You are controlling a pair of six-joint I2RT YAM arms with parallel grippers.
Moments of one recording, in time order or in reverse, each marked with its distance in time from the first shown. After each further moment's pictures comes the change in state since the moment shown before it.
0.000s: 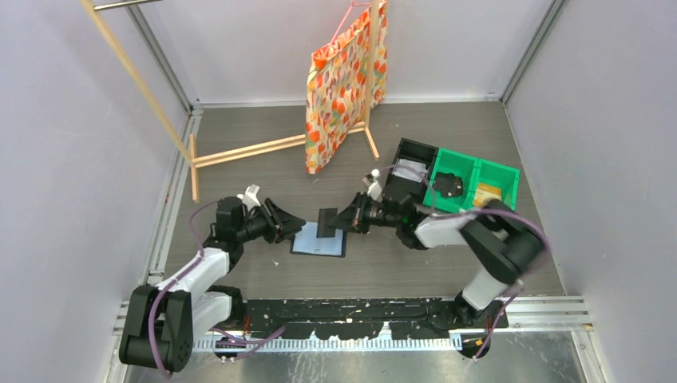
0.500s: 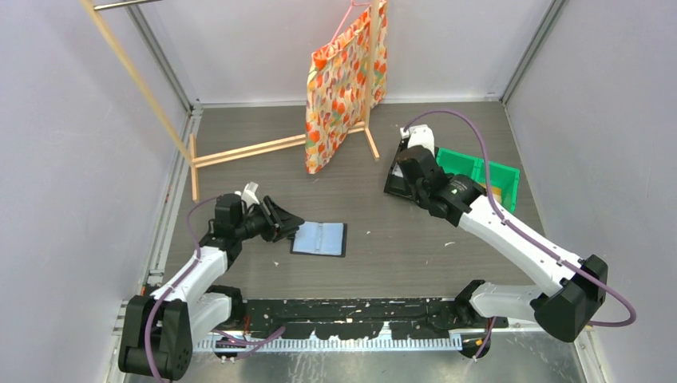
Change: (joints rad) left arm 0.000 -0.068 0.072 -0.192 -0.051 0.077; right arm -0.020 -0.525 0.578 -1.537 1.062 -0.960
